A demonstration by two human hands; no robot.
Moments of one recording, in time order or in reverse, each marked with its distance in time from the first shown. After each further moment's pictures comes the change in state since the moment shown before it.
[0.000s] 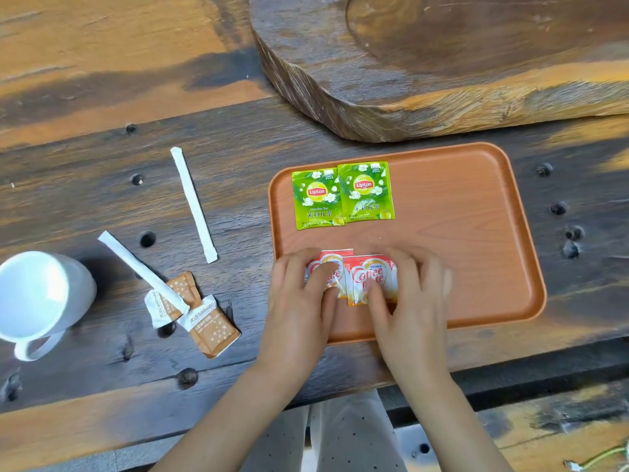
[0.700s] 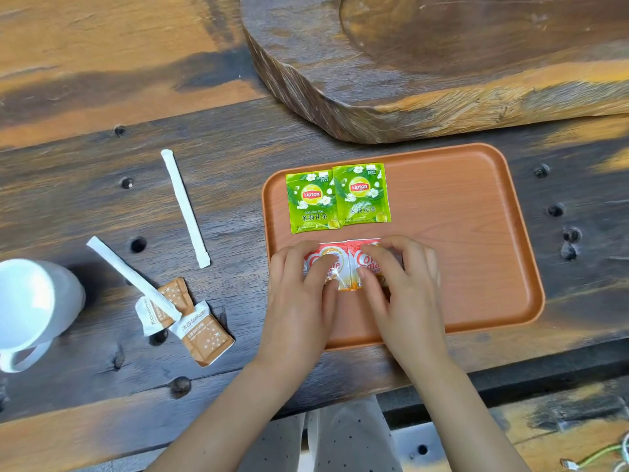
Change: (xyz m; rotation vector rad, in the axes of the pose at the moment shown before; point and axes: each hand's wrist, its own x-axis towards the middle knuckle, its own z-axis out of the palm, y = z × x) left_hand 0.013 0.004 0.004 -0.008 0.028 0.003; right_hand 0.022 0.014 0.008 -0.035 -0.061 -0.141
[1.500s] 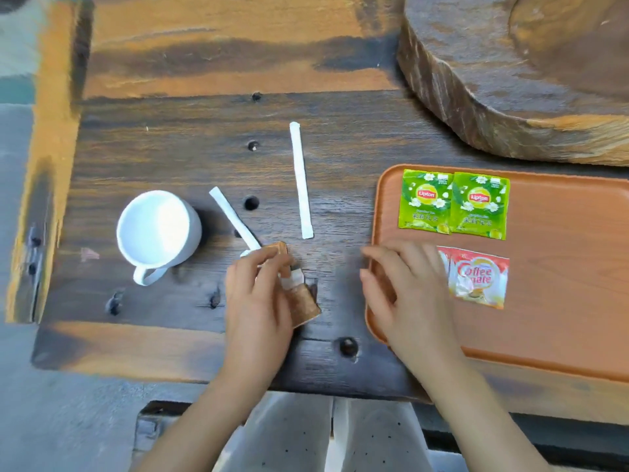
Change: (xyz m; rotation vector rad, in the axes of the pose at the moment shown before) left_hand -0.063 -0.081 -0.082 0.030 0.275 -0.344; right_hand 0.003 -0.088 0.032 0.082 -0.153 -0.317
